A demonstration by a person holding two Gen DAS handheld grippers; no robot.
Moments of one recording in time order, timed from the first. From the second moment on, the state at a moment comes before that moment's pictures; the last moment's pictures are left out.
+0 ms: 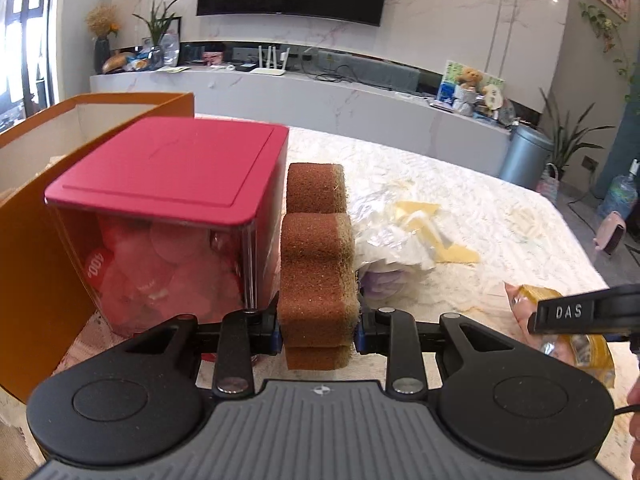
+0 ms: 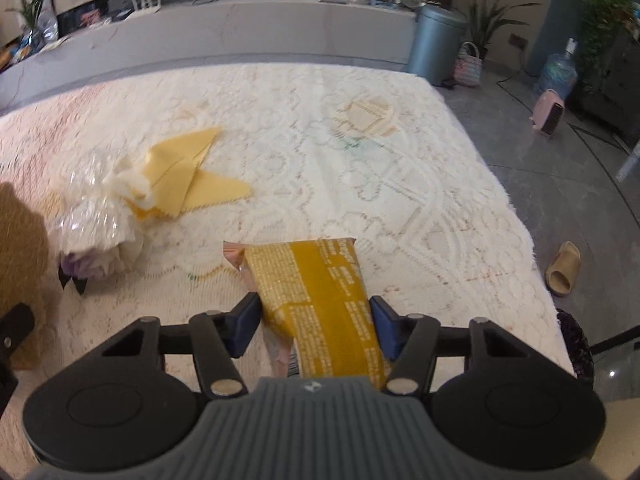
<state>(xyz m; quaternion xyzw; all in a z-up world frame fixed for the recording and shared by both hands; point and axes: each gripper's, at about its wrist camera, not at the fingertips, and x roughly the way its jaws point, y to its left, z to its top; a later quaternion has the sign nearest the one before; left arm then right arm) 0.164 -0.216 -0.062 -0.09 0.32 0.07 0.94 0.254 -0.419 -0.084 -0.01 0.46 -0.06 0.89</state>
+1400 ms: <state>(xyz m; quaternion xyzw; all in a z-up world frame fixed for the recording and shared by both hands) 0.133 0.044 0.084 -0.19 0.29 -0.14 0.93 0.194 -0.224 0.082 0.23 0.26 0.25 0.90</state>
